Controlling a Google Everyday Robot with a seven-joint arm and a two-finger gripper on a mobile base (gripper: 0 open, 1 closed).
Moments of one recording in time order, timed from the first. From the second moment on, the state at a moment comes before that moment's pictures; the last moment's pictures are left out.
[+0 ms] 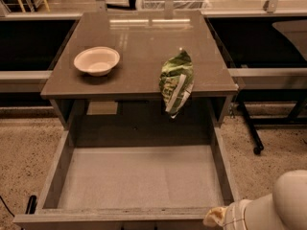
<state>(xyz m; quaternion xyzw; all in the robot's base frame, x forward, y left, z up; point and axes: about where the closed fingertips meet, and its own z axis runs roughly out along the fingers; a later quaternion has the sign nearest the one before) 0.242 -0.130 0.693 -0.63 0.75 0.13 0.14</state>
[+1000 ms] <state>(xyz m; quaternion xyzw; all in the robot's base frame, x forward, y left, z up) 0.268 -0.118 0.648 -0.65 0.73 0.10 0.16</state>
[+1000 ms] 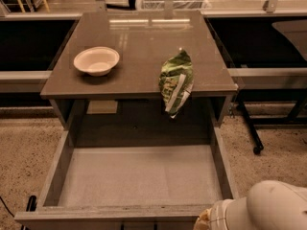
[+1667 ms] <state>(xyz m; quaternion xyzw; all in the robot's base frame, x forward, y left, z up) 0.294 -0.117 0.642 -0.66 0.73 0.07 0.18</state>
